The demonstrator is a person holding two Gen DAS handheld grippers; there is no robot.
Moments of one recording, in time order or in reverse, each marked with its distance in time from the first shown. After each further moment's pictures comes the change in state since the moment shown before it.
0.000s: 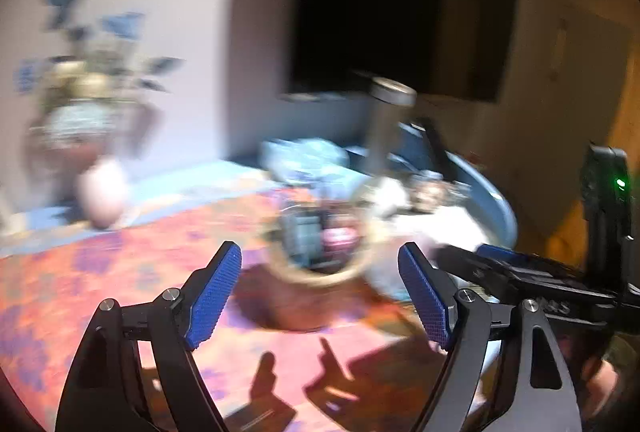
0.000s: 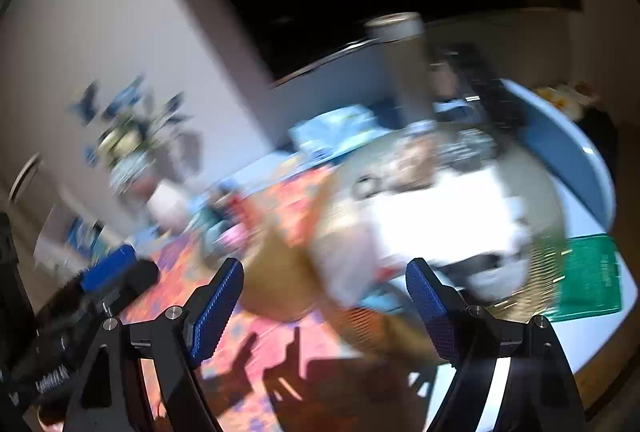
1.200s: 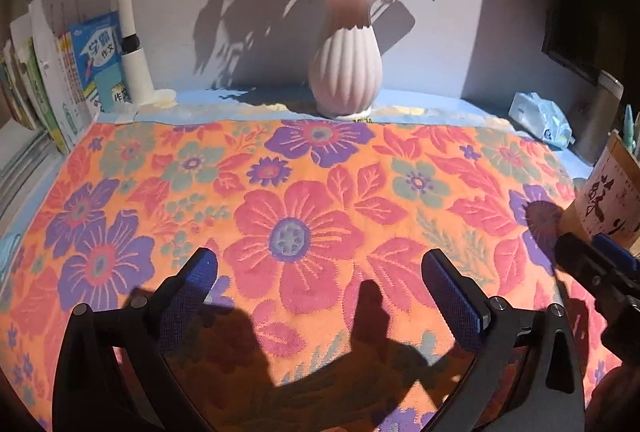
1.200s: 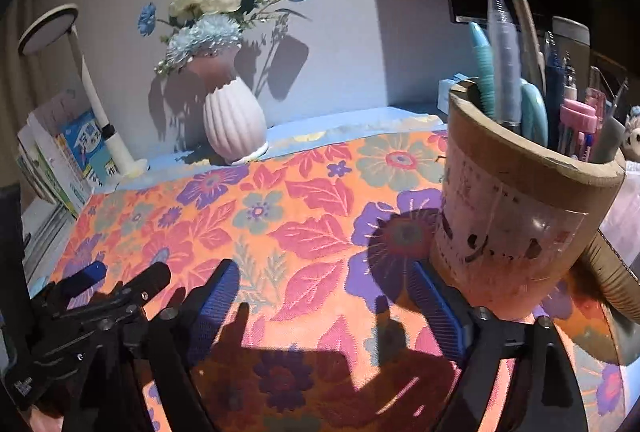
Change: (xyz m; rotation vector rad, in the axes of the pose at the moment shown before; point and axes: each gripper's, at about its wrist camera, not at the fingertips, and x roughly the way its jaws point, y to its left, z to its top) left arm 0.052 0.205 -0.123 -0.250 0.086 0.434; right arm 0.149 0.150 -0.092 -0.264 -0.043 -0.011
